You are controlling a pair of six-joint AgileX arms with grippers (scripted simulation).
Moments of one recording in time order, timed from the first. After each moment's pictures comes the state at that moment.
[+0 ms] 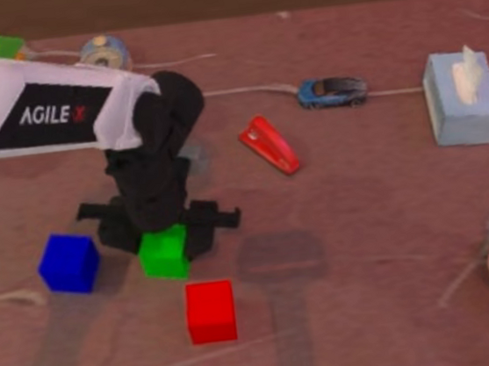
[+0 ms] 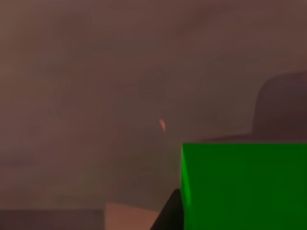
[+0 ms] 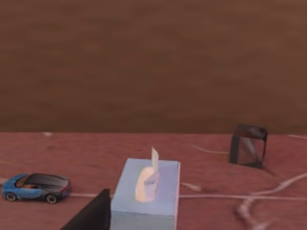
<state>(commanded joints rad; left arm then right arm) -0.48 2.16 1.37 -0.78 0.00 -0.24 0.01 0.00 0.00 0.00 0.00 0.00</state>
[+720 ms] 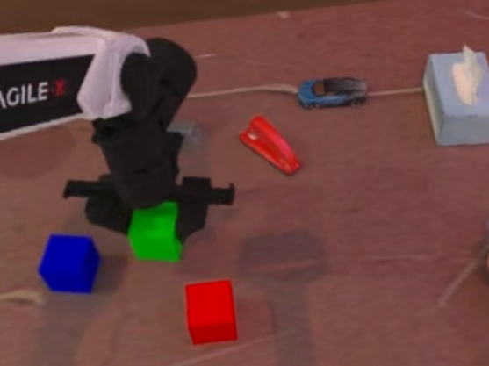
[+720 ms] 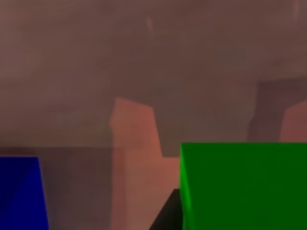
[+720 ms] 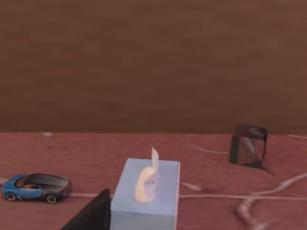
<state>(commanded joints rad) -0.47 2.09 1.46 -0.94 0.00 -0.25 0.01 0.00 0.00 0.00 0.00 0.00</state>
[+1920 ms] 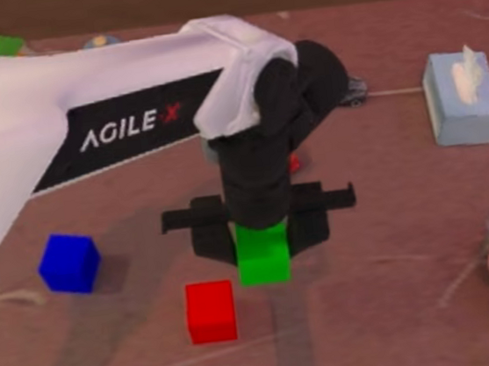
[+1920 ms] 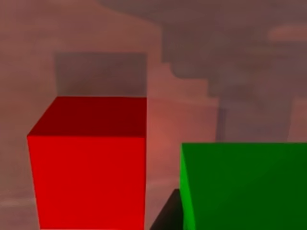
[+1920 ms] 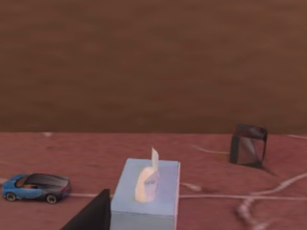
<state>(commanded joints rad) -0.80 2.06 1.59 -1.10 0.00 -0.79 0.01 0.00 0.00 0.00 0.00 0.00</state>
